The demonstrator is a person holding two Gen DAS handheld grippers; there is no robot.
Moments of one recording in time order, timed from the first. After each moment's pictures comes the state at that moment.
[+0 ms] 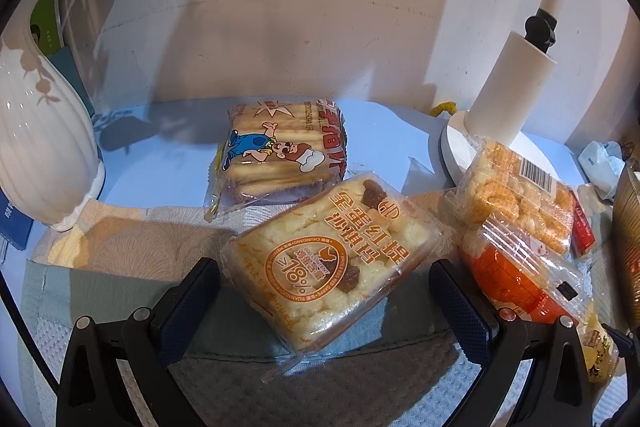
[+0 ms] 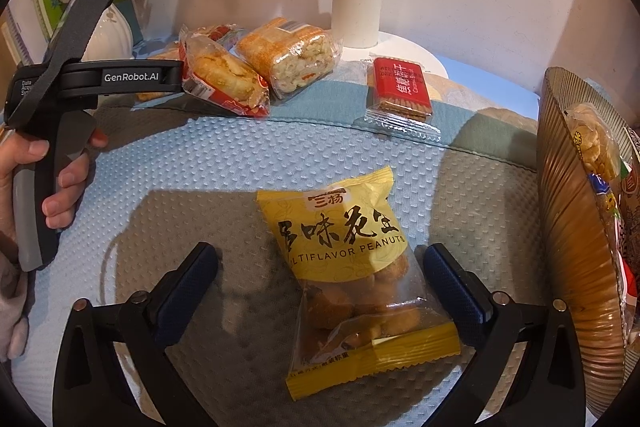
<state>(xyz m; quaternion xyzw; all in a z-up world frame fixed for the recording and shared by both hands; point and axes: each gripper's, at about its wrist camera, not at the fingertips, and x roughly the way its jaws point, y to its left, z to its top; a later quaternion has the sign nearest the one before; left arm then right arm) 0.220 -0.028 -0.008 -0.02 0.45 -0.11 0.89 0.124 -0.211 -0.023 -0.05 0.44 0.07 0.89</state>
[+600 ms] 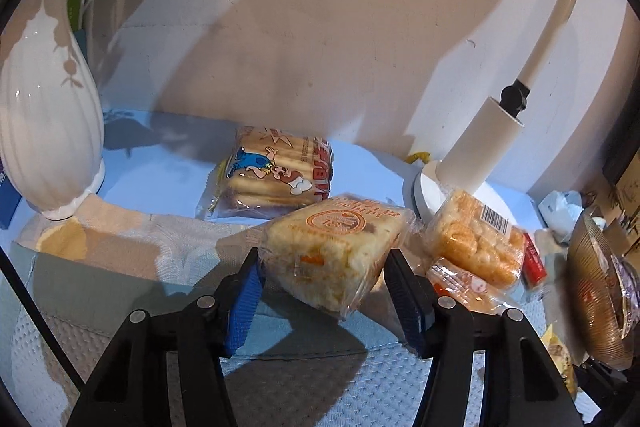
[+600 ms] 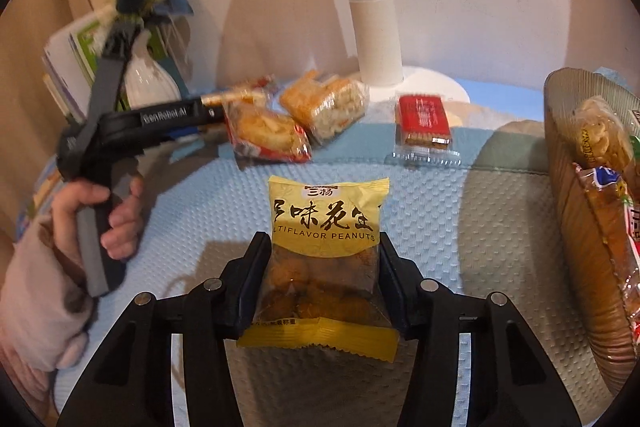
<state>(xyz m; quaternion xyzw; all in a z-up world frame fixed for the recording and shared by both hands) 0.207 0.002 0.004 -0.11 0.39 -0.15 0.90 0.105 -0.225 -0.003 0.05 0.37 0.14 0.92</state>
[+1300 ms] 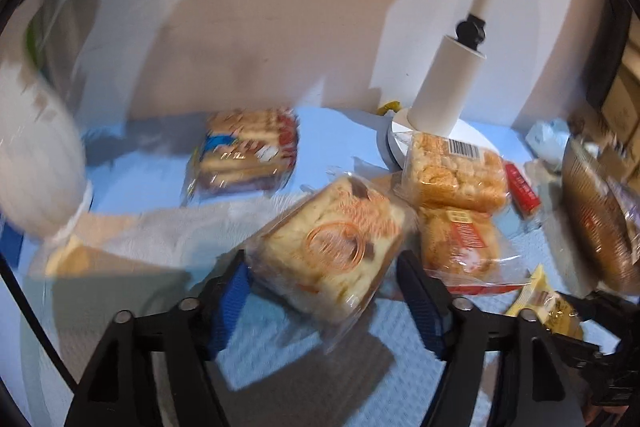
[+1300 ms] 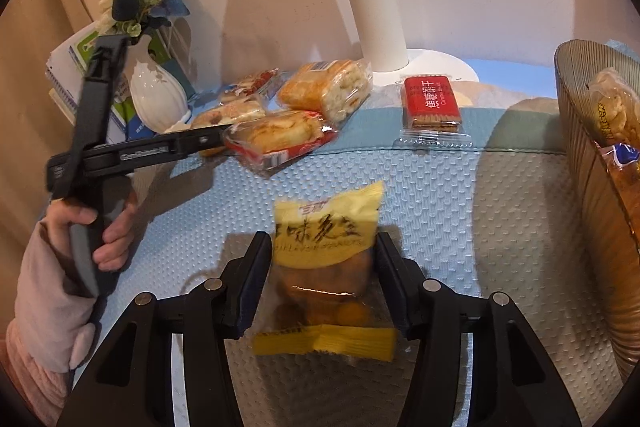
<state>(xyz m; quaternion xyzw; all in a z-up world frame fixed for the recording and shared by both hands) 0.202 -0.019 0.005 0.01 0.42 -0.21 0.88 0.115 -0.227 -0.012 0.09 0.40 0.16 0.90</state>
